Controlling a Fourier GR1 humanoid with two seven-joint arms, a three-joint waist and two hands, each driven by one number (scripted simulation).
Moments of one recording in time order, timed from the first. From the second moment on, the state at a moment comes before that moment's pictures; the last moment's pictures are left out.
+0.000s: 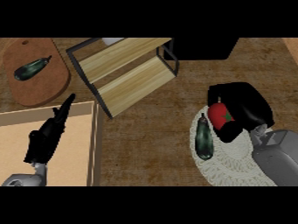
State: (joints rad) left arm -0.04 0.24 -0.07 -1.46 -0.05 -0.03 0.01; right arm -0.45 -0.50 0.44 -1.61 0.66 0.23 0.48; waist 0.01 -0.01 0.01
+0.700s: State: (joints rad) left arm -0.04 0.23 -0.06 -1.48 -0.05 -0.04 0.03; right arm -0.77 -0.40 0.17 -1.66 0.51 0.22 0.56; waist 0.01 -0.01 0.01
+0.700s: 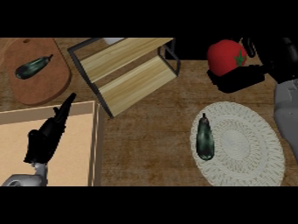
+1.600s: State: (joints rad) left arm -0.08 0.21 -0.08 -1.47 -0.07 -0.06 0.02; right arm -1.27 -0.24 0.13 -0.90 0.67 0.05 0.38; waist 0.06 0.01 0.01
